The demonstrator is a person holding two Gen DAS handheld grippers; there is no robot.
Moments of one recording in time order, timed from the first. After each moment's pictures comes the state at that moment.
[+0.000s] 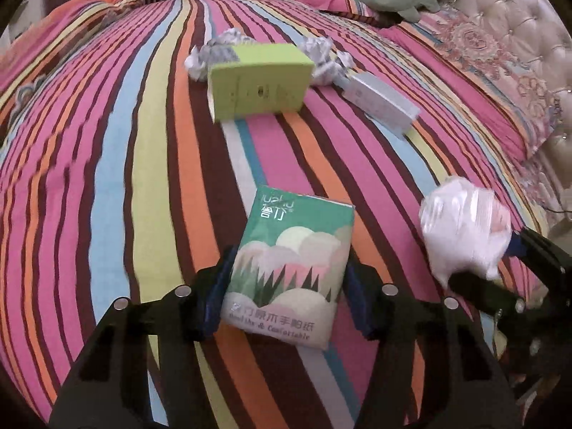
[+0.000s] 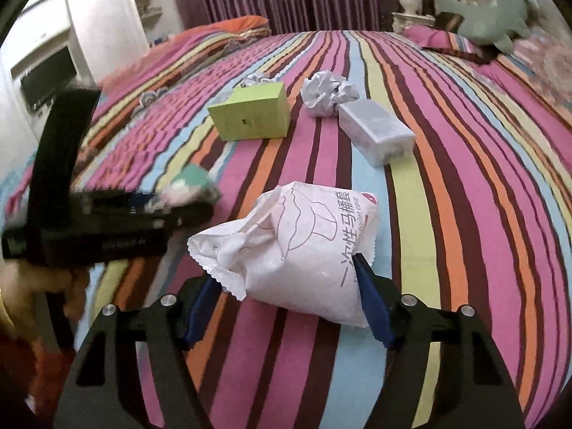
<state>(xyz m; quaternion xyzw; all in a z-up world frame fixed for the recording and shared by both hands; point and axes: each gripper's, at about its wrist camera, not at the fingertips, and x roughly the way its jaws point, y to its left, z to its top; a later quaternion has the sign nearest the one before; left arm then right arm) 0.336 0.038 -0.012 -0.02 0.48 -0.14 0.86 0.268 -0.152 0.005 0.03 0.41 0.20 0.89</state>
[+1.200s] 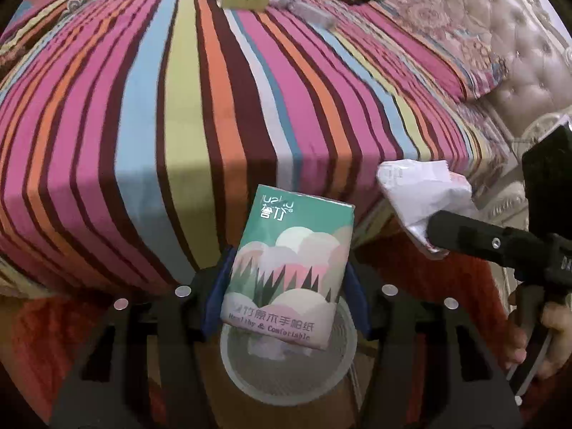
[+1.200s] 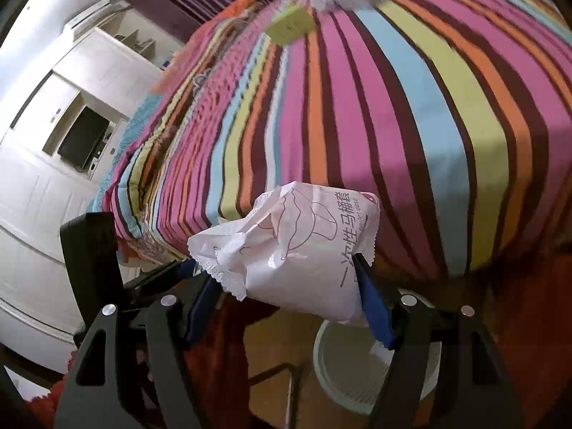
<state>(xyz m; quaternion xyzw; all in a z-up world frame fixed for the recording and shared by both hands) 0.068 0.045 -0.034 -0.07 0.52 -0.17 0.83 0.081 -0.171 -0.016 0.23 0.51 0.26 0.79</state>
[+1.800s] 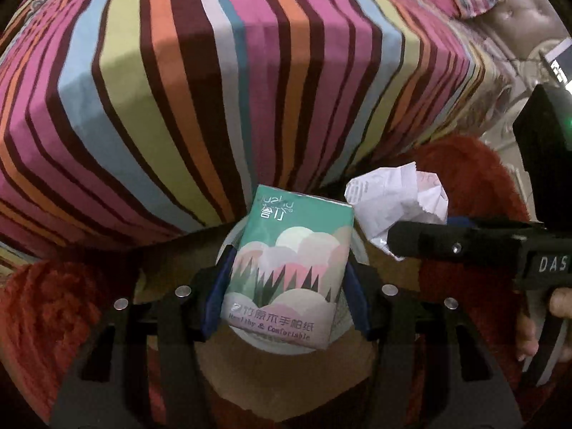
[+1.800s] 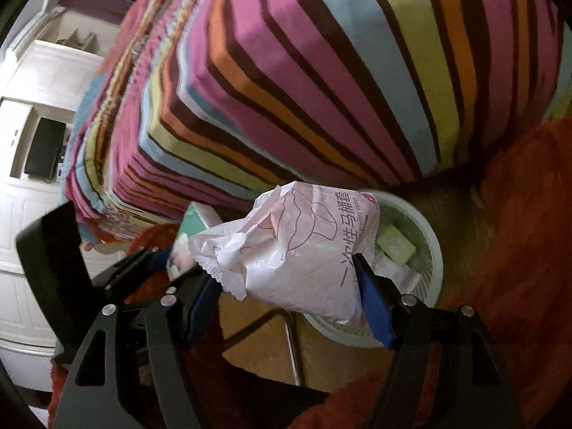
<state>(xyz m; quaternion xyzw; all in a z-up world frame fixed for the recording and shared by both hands) 0.028 0.001 -0.082 0.02 0.61 -0.18 0.77 0.031 -0.190 -0.078 0.24 0.62 0.19 0.72</state>
